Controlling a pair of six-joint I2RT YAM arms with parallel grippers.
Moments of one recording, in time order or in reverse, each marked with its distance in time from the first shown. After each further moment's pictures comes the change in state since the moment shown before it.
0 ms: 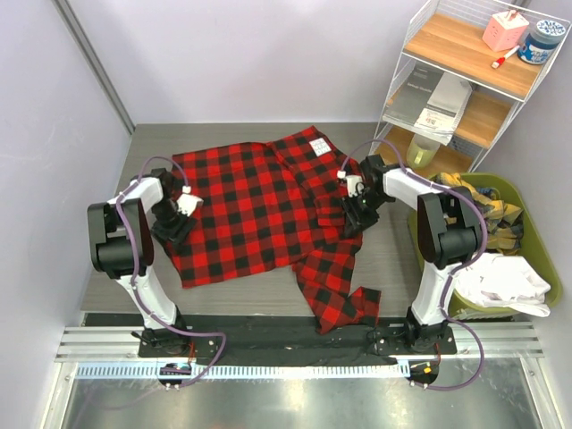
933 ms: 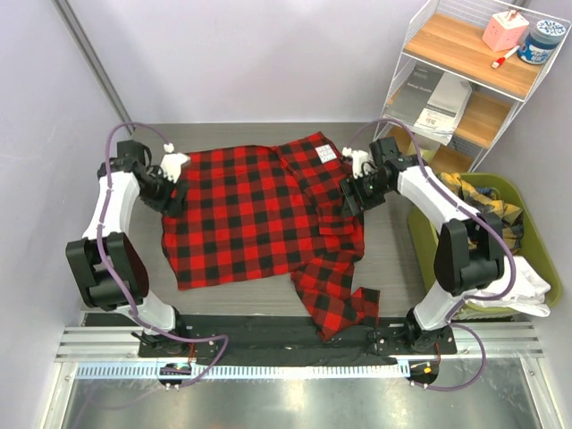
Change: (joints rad) left arm 0.068 -0.254 0.134 -0.011 0.331 0.094; right arm 0.002 -0.272 -0.013 0.002 -0.021 -0.004
